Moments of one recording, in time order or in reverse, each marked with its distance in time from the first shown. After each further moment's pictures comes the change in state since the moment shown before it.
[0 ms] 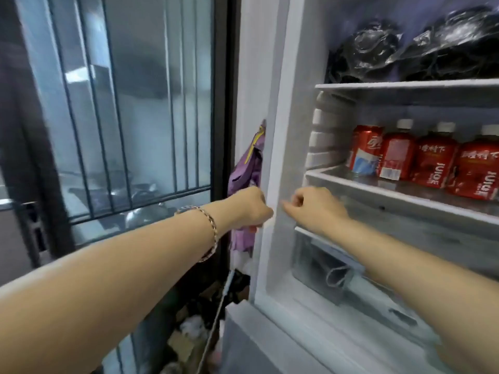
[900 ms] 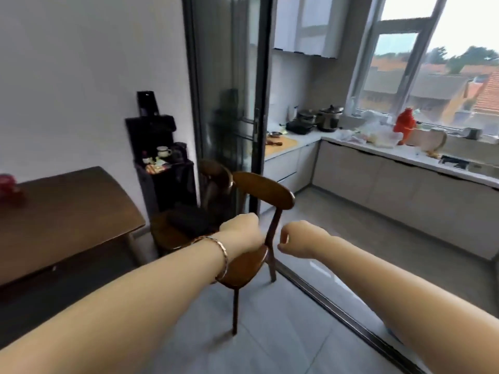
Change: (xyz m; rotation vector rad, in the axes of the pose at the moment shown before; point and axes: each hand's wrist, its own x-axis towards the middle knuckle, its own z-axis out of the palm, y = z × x) left_hand -0.832 -0.222 -0.035 0.107 0.666 -1.557; right_hand -0.610 -0.519 0.138 -0.034 -0.893 -1.595
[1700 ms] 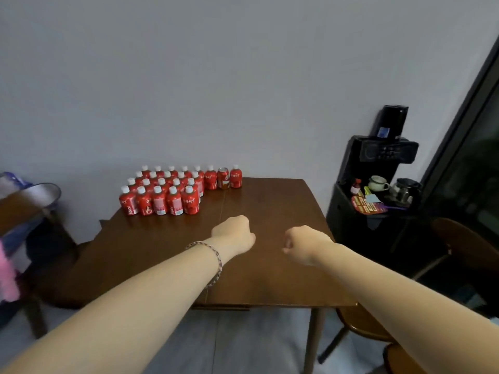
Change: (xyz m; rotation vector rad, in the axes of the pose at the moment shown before) left_hand 0.027 -0.608 -0.221 -0.067 0.310 -0.804; right_hand 0.349 -0.600 0.067 -0.168 -0.118 -0.753
